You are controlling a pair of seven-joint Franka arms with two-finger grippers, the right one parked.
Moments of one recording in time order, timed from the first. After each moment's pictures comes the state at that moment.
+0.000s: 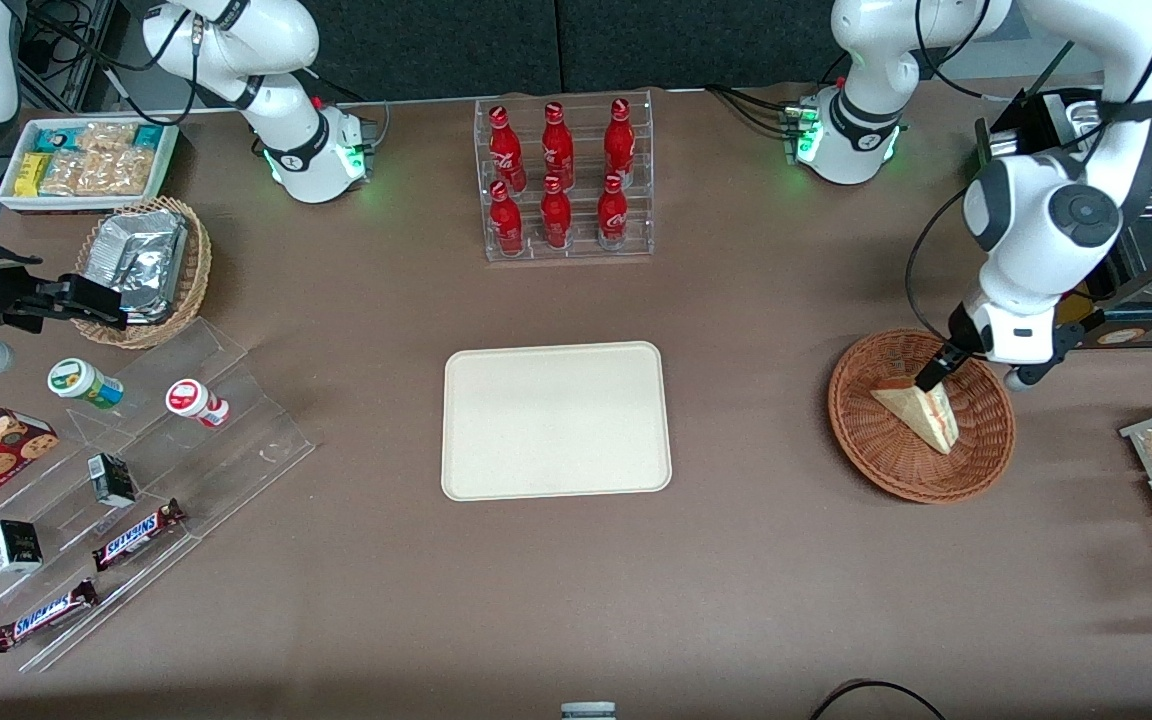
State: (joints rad) arm 0.07 0.05 -0.05 -2.46 0.05 2.65 -0.74
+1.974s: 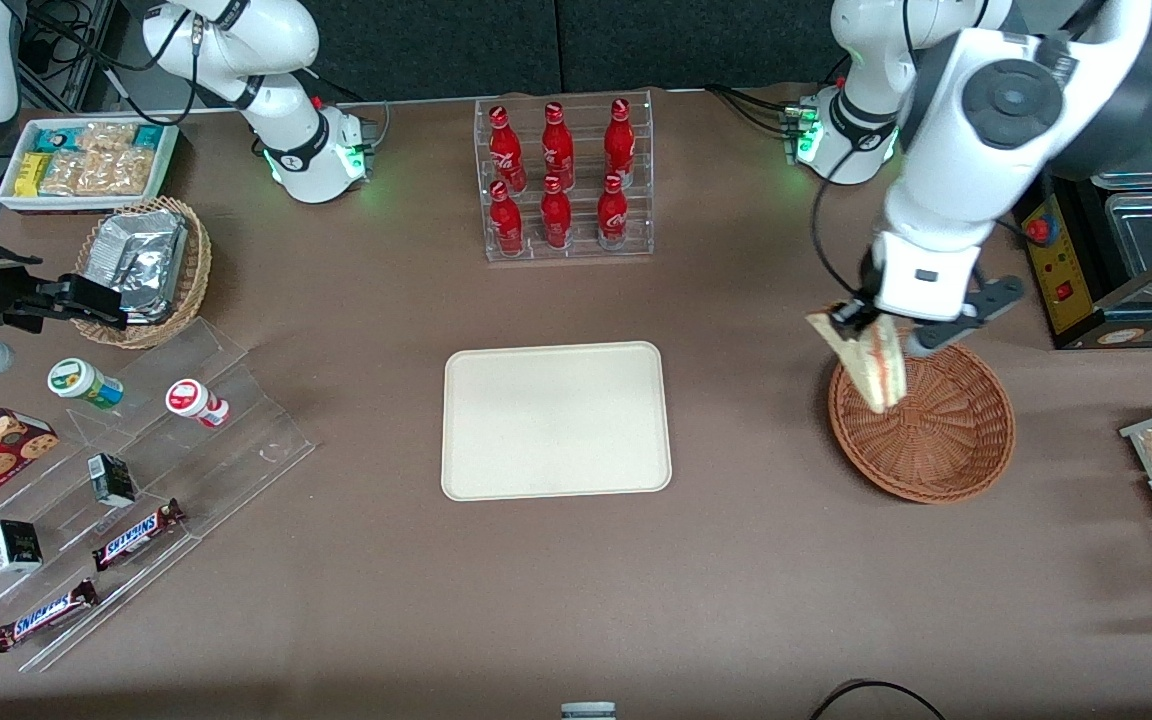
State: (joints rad) arm 0.05 -0.02 -0.46 -1.90 0.05 1.91 -0.88
